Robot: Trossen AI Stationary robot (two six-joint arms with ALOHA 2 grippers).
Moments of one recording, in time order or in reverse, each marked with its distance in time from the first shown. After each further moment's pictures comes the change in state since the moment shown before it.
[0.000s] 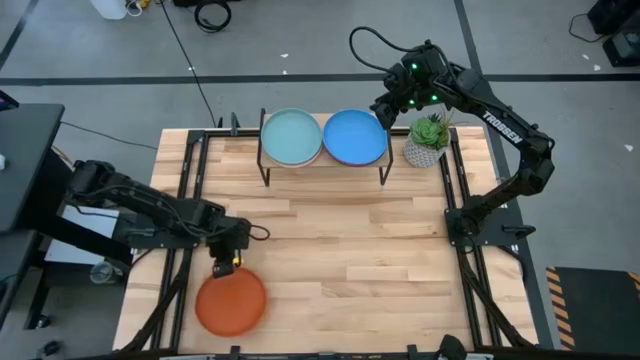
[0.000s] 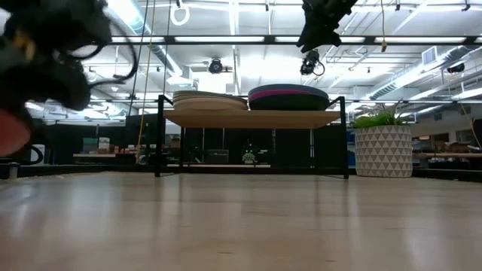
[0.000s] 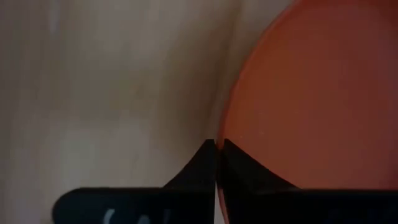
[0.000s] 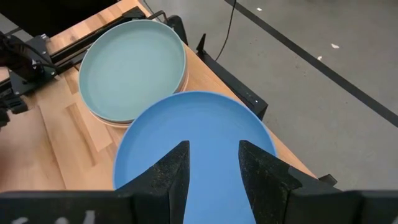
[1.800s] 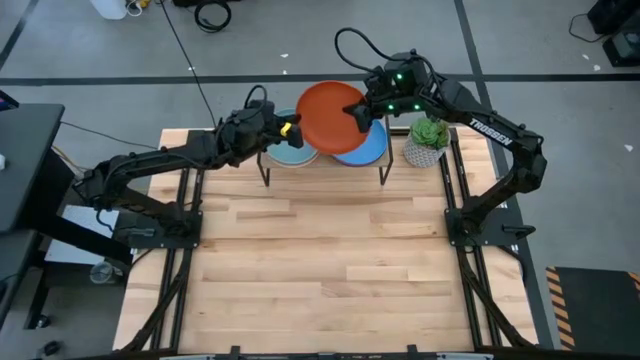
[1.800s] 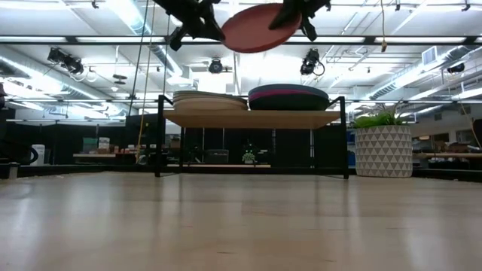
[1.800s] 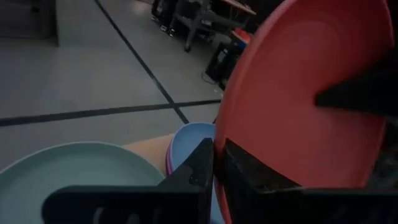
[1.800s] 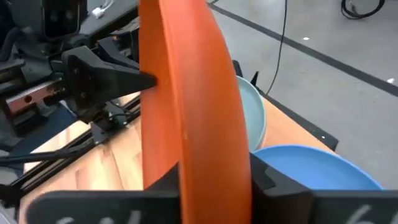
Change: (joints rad) left arm 0.552 0.214 0.721 0.489 -0.949 0.025; right arm 0.169 0.050 -0.001 0.258 -0.031 0.252
